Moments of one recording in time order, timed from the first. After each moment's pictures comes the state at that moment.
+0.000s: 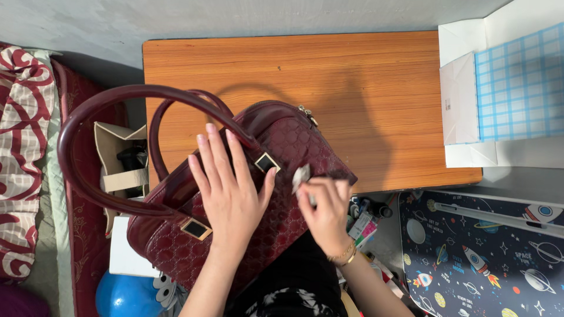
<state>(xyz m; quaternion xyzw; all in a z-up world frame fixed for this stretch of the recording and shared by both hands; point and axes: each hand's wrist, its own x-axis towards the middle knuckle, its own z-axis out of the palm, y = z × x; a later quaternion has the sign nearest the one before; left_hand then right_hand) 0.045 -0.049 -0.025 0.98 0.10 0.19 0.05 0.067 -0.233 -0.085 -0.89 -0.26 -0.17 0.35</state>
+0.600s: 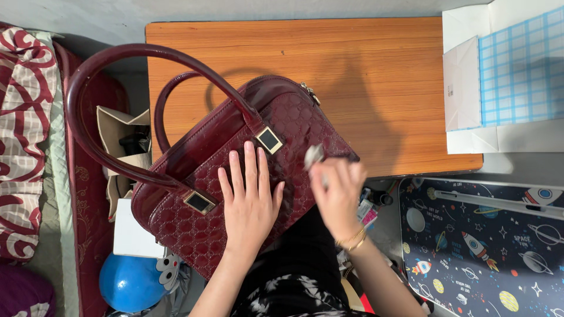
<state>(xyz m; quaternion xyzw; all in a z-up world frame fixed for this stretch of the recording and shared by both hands) -0.006 -0.074 -0.057 0.99 0.06 0.12 0.03 0.061 -0.243 -0.074 -0.91 -0.24 -0.19 0.29</state>
